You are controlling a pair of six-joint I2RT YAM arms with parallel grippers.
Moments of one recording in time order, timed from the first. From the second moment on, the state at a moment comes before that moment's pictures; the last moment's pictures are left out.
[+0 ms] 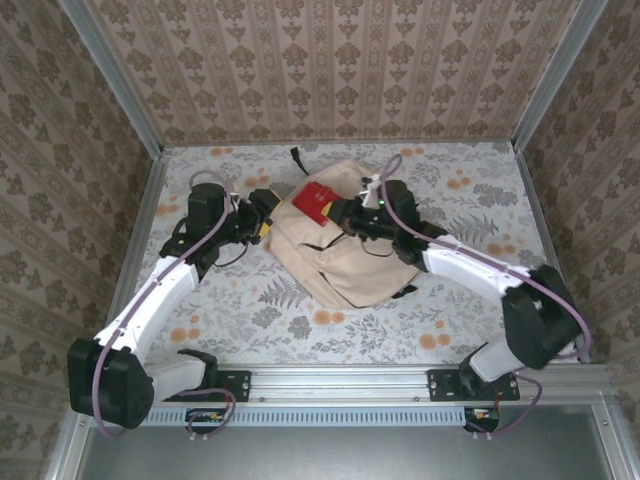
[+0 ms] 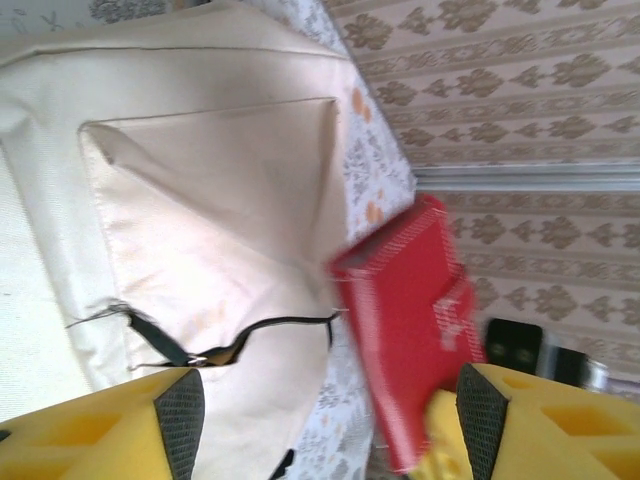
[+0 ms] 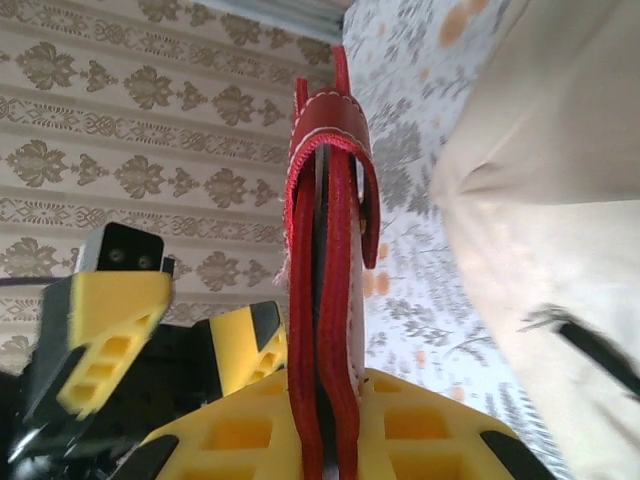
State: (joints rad) left arm -0.34 1.16 0.88 -0.23 0.45 -1.15; right arm 0.53 1.46 0.96 0.17 -0.42 1.10
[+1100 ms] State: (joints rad) left arm -0.52 1.48 0.93 -0.33 0.35 -0.99; right arm 0.26 1.41 0.81 -0.13 -0.55 0.92
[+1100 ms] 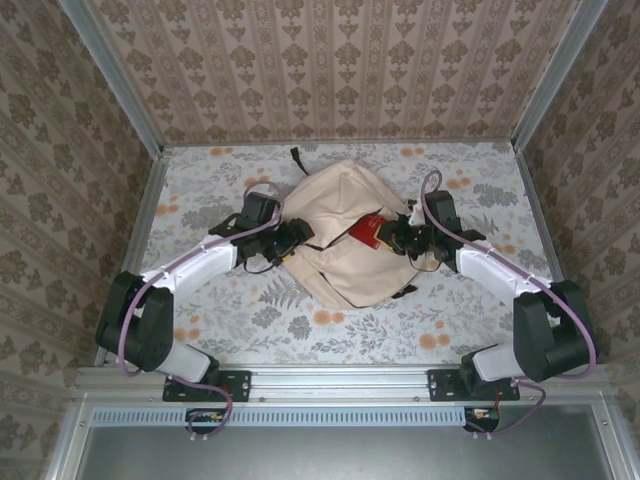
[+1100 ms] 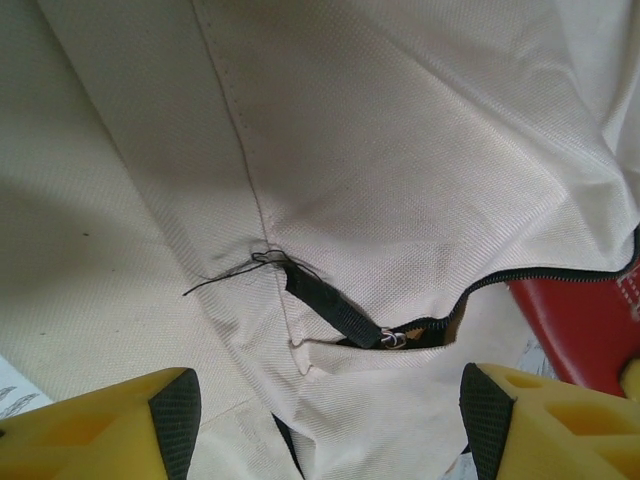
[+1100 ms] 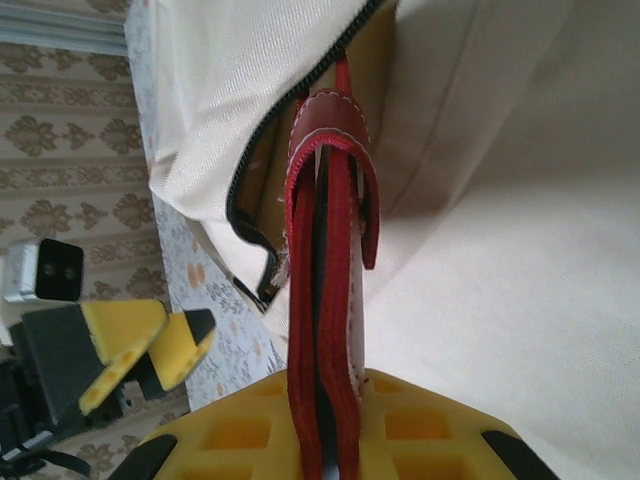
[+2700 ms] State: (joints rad) left arm -0.54 1.58 0.96 -0.28 0.40 -0.96; right arm 0.29 1.45 0.83 -0.15 -0.33 0.97
